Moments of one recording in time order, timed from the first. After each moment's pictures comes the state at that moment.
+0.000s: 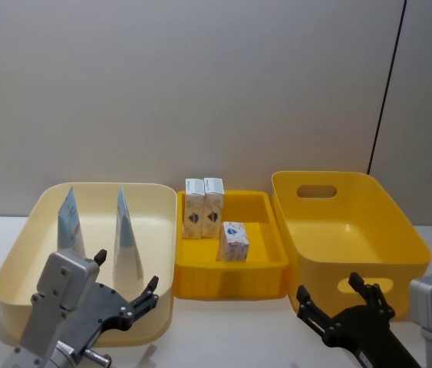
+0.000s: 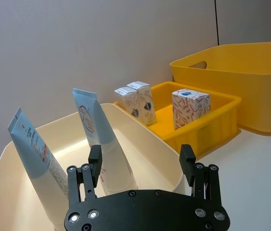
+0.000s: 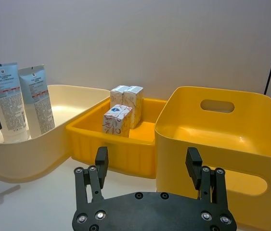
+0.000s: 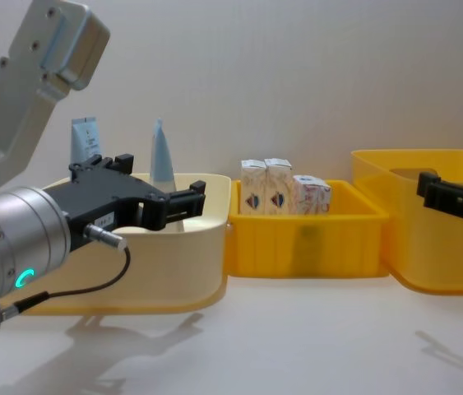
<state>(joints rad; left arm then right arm) -0.24 0.38 0.45 -1.63 -0.20 0.01 -0.01 -0.01 0.34 -0.23 -1.77 0.29 0.03 0.07</state>
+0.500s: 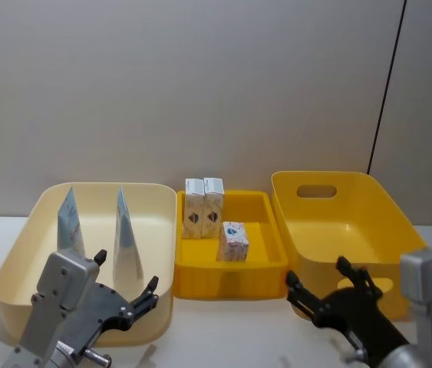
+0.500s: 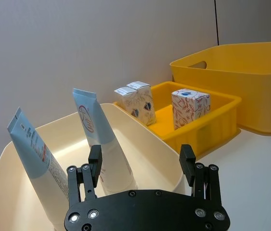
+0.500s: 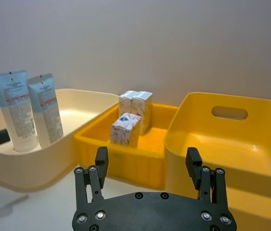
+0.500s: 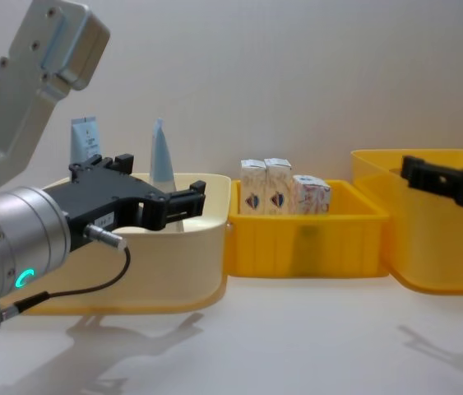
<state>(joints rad) -0.24 0.38 0.45 -1.63 -0.20 0.01 -0.01 0.04 0.33 -0.23 -1.76 0.31 0.08 0.10</state>
